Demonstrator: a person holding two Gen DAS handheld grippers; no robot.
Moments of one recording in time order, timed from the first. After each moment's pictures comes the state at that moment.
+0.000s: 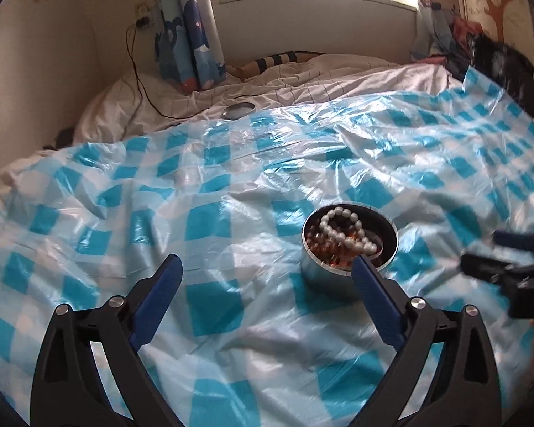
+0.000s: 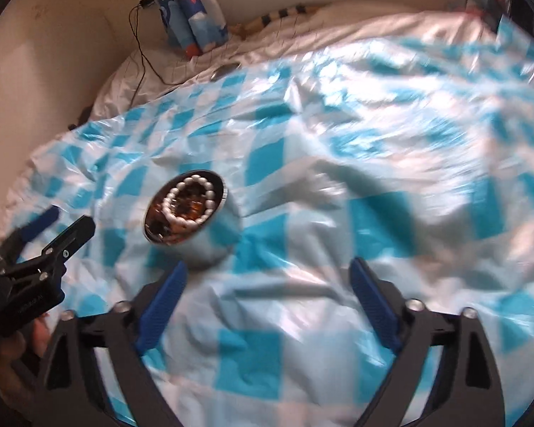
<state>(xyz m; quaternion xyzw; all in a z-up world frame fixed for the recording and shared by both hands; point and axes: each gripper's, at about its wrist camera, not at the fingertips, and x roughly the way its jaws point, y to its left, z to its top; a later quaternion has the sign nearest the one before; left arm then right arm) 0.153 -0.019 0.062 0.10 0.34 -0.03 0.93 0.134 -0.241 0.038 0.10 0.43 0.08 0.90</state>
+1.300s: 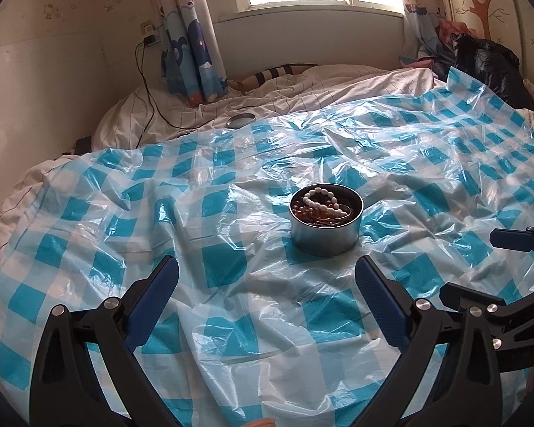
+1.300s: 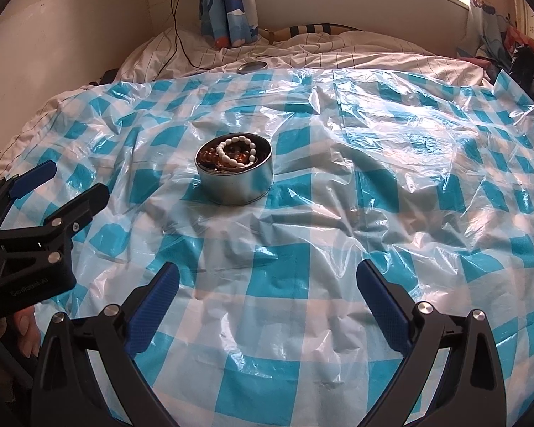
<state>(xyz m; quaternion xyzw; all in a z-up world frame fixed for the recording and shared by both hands) 0.067 -0.023 0.087 0.11 0.32 -0.04 0.94 0.057 -0.199 0.058 0.03 0.43 0.09 0.90</state>
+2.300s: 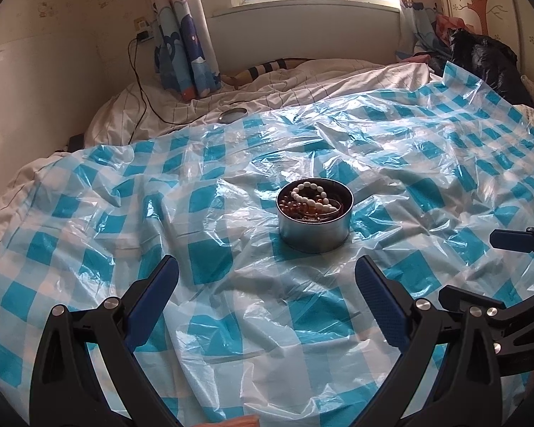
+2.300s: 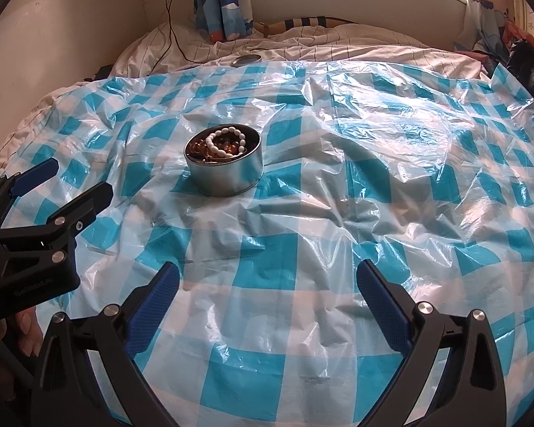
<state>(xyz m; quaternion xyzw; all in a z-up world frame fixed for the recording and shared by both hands) 0.072 -0.031 0.080 0.11 0.33 -0.04 0.94 0.057 -0.208 0.052 0.02 0.44 0.09 0.89</state>
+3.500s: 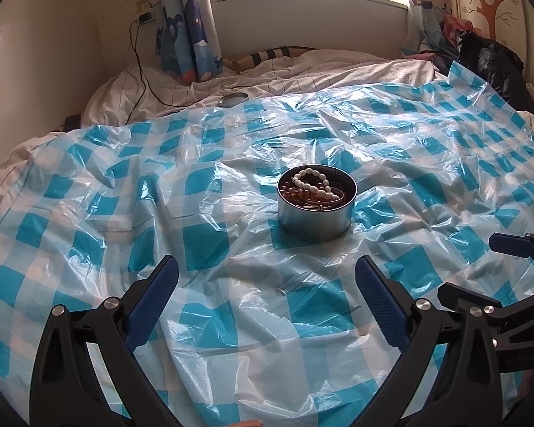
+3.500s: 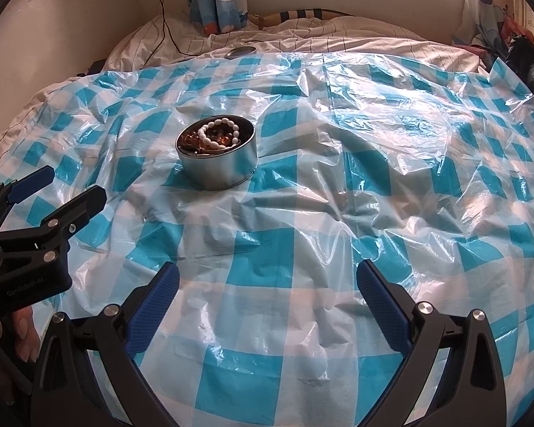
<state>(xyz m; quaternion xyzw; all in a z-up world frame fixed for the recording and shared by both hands) 0.078 -0.022 0.069 0.08 0.36 -0.04 0.93 0.065 -0.211 0.042 0.02 0.46 0.08 0.89</state>
